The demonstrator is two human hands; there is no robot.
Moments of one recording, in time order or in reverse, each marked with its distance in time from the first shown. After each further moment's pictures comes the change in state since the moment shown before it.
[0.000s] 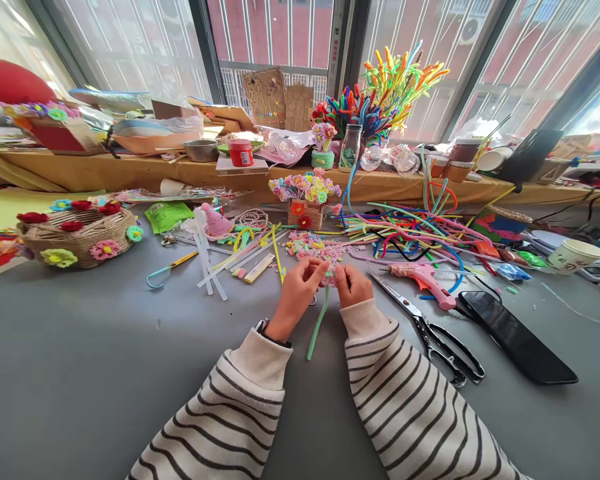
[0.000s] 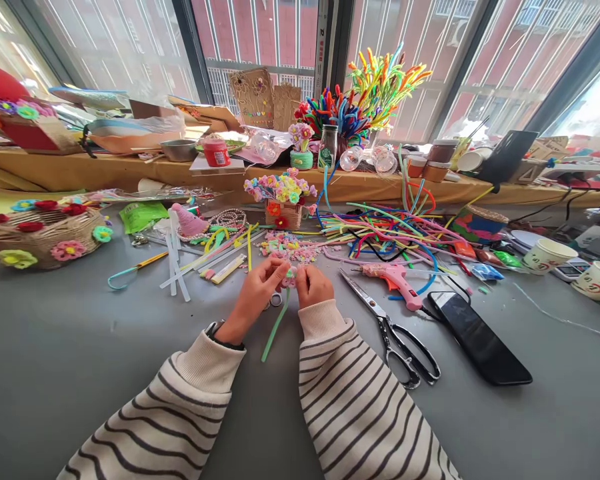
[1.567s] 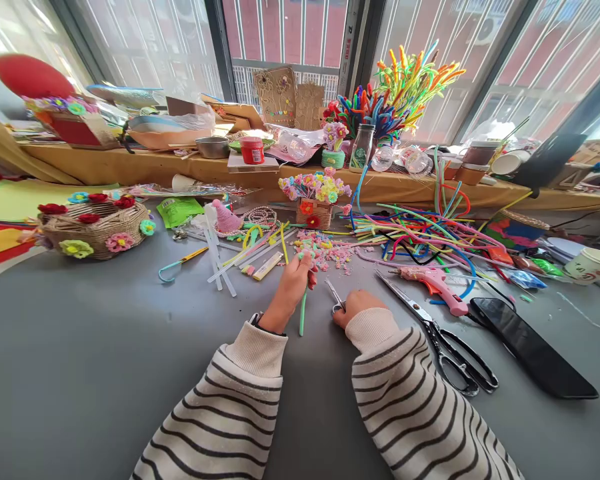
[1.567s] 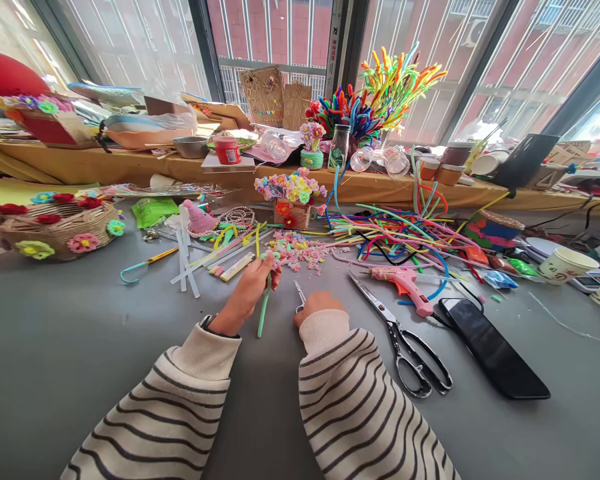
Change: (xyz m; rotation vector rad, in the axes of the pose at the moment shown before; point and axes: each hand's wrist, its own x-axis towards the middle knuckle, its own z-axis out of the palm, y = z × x) left_hand 0.011 -0.006 -0.019 -0.180 0.120 -0.255; right_hand -0.010 -0.014 -0.013 -0.351 -0.486 0.233
